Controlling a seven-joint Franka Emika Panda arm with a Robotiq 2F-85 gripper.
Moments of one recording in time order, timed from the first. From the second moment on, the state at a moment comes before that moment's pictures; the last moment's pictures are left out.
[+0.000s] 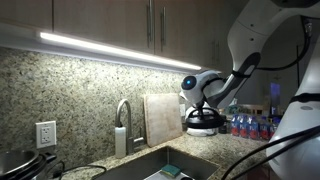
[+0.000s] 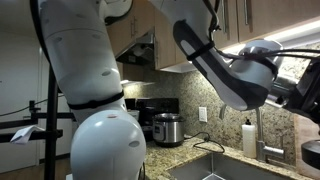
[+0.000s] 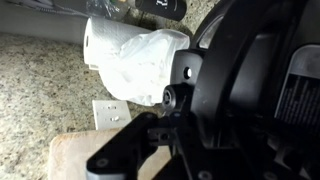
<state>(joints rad) -0.25 -0.30 -0.26 -2.51 -1.71 2.47 0.24</state>
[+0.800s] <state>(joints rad) -0.15 -0.36 -0.23 -2.66 -1.71 2.49 0.24</state>
